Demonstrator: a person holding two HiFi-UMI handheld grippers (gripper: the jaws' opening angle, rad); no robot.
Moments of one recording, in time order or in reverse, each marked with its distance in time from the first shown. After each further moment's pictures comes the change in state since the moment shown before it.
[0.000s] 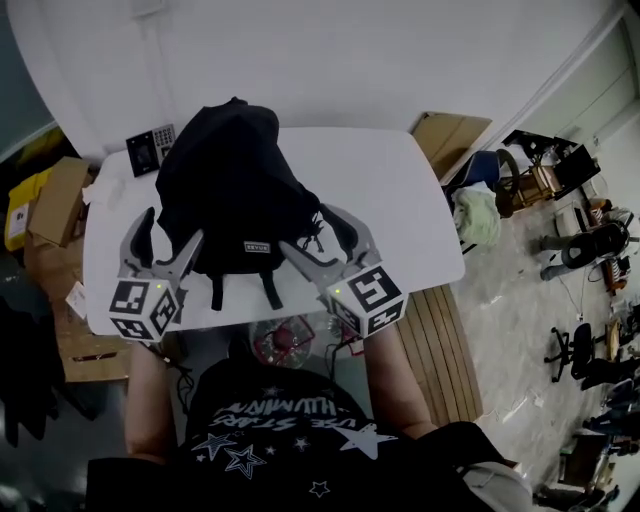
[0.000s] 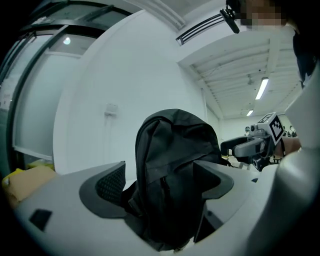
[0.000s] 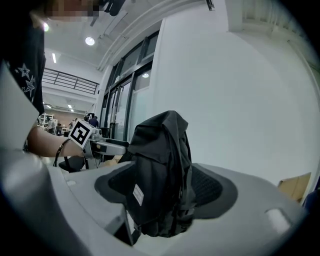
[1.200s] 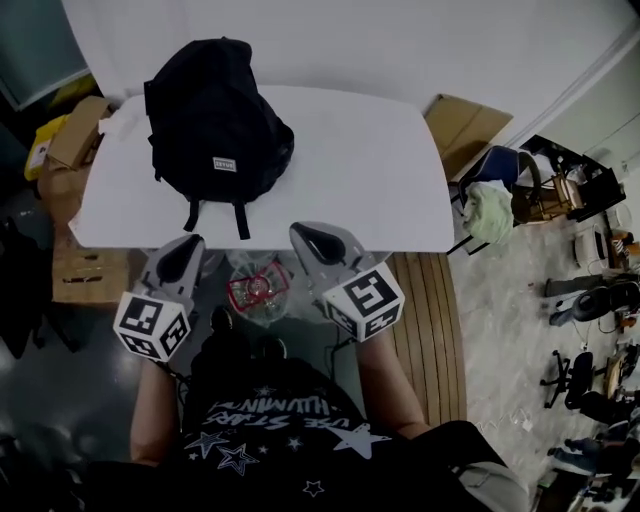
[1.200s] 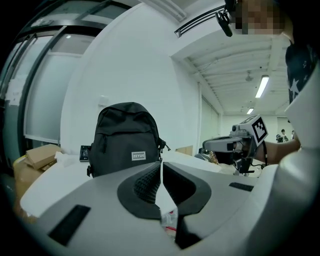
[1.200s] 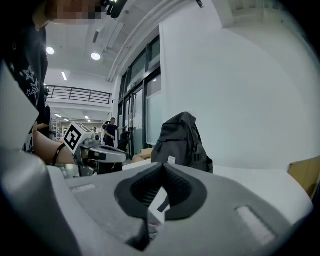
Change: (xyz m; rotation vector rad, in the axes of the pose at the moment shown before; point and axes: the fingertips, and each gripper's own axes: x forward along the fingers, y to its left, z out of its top) left arm -0.114 -0.218 -0.060 -0.046 0.112 0.015; right arm -0.169 0.044 -0.057 0.072 -0.007 0.199
